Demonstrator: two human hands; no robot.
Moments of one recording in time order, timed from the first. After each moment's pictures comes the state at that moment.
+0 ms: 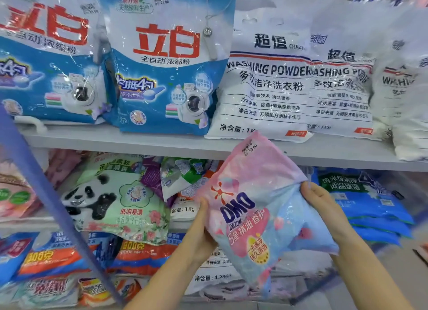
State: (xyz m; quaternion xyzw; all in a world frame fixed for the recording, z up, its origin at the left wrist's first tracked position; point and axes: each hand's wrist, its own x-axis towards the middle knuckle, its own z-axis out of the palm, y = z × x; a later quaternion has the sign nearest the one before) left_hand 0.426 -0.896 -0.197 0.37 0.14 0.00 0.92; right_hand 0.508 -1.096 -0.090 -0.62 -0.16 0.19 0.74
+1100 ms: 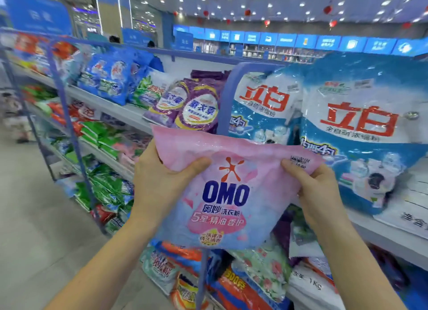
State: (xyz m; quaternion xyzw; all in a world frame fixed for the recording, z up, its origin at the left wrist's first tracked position) left_hand 0.191 -0.717 -0.015 0.64 0.32 0.63 0.32; right_hand 0.409 -0.815 -0.006 -0.49 -0.45 0.20 0.71
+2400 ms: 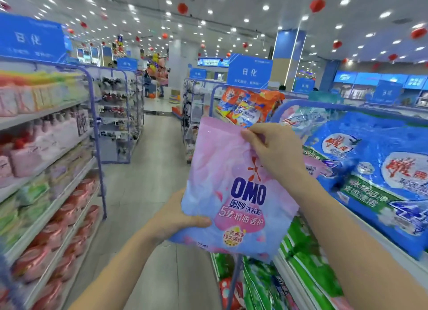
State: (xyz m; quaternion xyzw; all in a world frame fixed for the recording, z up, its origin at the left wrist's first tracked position) left_hand -0.297 -0.184 -0.042 0.56 0.46 0.54 0.43; right_hand -0.110 -0.106 0.087 -0.34 -0.82 -0.09 0.45
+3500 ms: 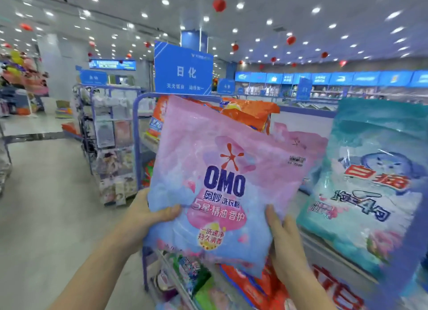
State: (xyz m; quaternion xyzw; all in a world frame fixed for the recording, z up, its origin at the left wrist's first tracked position) left_hand -0.489 0.399 -0.009 0.61 0.27 0.54 0.52; right_hand -0.251 0.352 -0.045 -0.41 -0.38 0.40 0.72
